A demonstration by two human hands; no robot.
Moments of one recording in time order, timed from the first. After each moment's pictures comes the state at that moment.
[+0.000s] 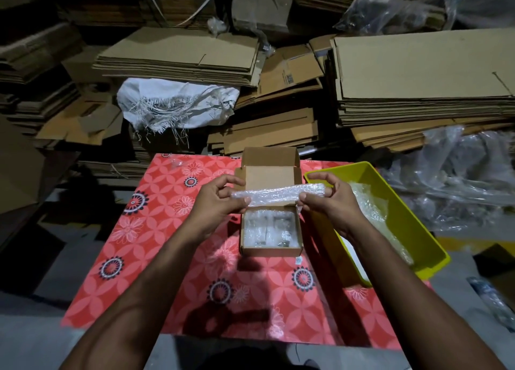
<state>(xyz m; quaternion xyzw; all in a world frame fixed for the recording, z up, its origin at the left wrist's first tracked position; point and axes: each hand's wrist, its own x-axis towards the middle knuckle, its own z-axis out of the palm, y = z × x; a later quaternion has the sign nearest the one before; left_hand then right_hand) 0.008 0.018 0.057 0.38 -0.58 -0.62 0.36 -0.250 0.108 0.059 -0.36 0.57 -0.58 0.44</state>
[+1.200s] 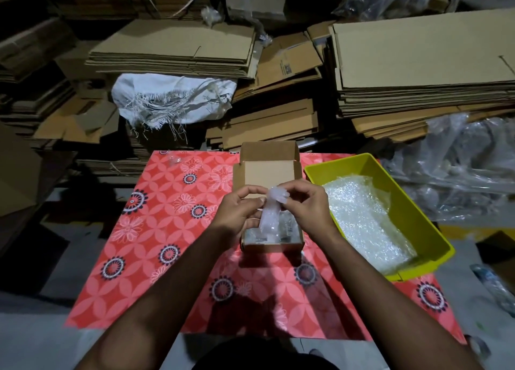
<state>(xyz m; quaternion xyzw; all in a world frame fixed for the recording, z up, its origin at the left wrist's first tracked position) -0.032 0.043 0.050 0.38 -0.49 -0.71 0.32 -0.200 0.094 0.034 -0.48 0.56 -0.60 0.31</state>
